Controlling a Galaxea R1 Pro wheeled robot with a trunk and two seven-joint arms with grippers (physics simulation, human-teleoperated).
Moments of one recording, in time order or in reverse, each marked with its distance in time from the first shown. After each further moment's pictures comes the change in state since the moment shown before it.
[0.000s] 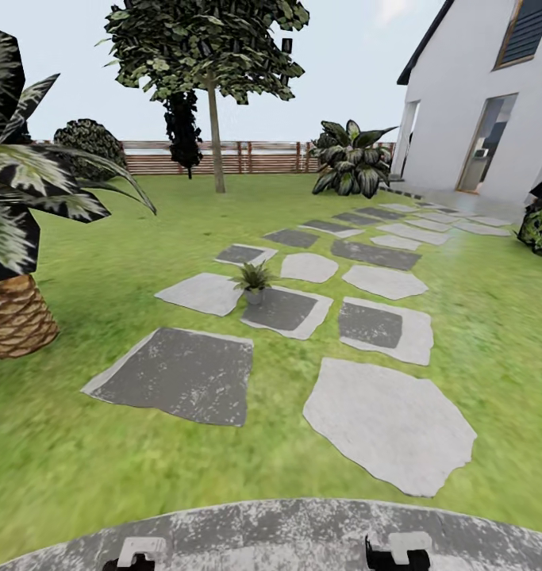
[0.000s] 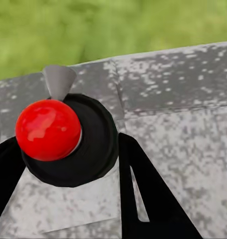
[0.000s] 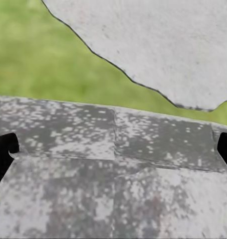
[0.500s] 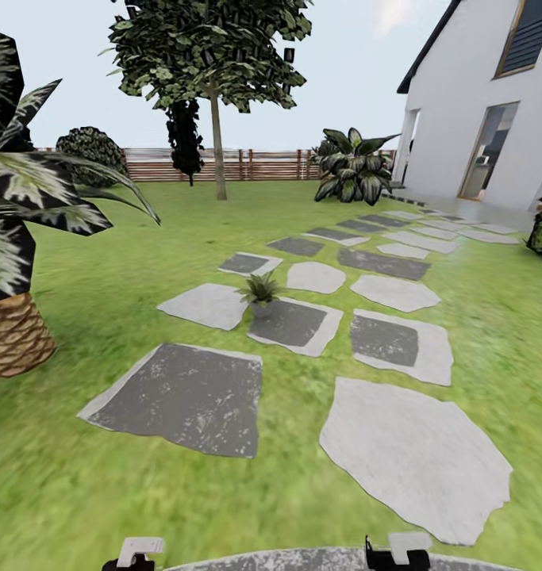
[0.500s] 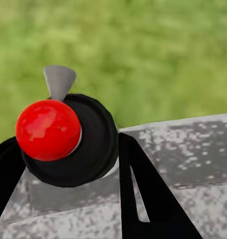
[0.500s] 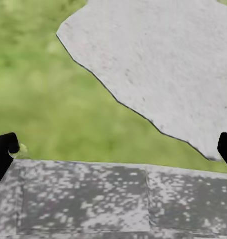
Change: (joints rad) left arm 0.000 0.001 0.000 0.001 0.000 0.000 0.000; right arm 0.000 0.000 0.000 0.000 0.000 0.000 0.000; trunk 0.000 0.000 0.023
